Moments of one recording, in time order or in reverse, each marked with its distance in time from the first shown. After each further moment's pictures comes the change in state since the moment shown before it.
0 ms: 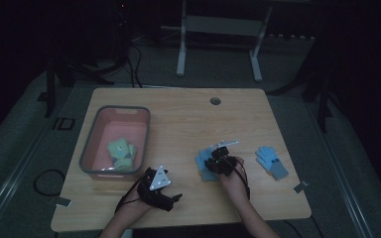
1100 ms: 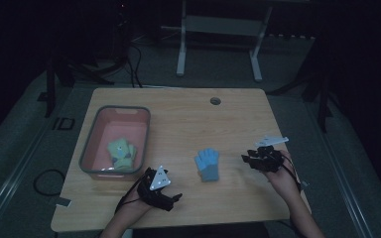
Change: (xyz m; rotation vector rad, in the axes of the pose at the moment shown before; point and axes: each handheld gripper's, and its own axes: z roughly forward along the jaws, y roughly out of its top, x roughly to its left) left arm 0.000 0.000 0.000 -0.002 0.006 -0.003; right arm -0.103 -0.025 -0.090 -0.103 -0.030 -0.190
